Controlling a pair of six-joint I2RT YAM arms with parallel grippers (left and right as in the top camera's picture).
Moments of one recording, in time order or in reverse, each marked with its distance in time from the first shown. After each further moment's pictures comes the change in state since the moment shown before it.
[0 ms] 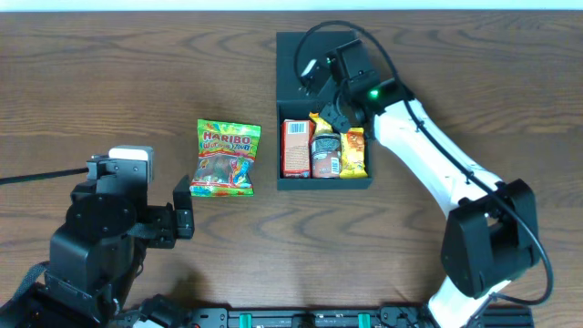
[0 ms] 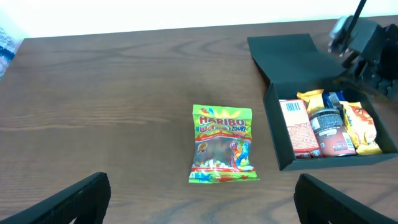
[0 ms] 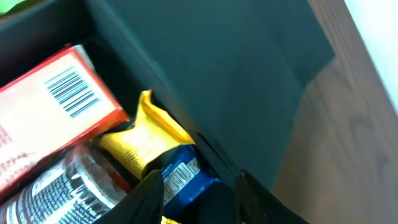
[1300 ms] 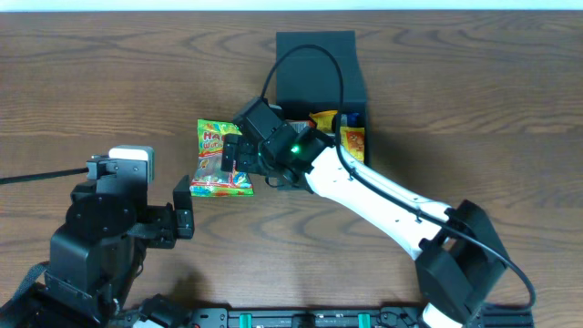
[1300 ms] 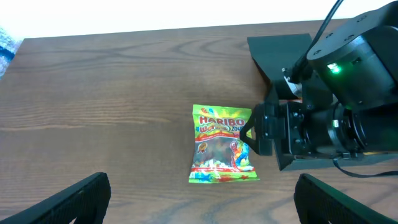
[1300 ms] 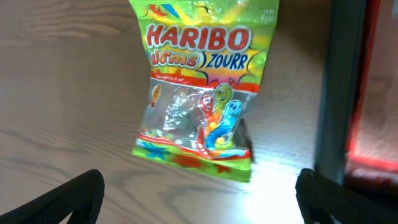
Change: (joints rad) left arm 0.000 0.000 0.000 0.000 0.000 0.000; right arm 0.407 0.008 0.006 0.013 -0.174 1.442
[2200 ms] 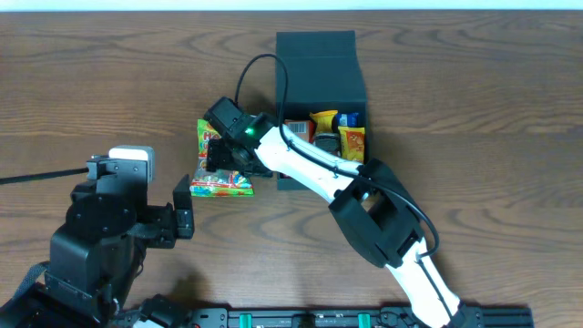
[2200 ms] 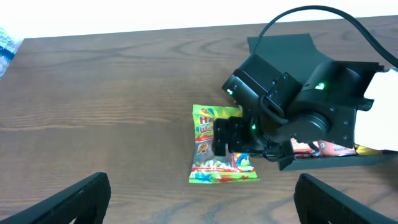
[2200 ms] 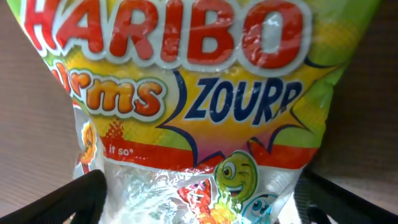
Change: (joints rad) left arm 0.000 0.000 0.000 0.000 0.000 0.000; right arm 0.002 0.442 0.342 -0.138 -0.058 -0.047
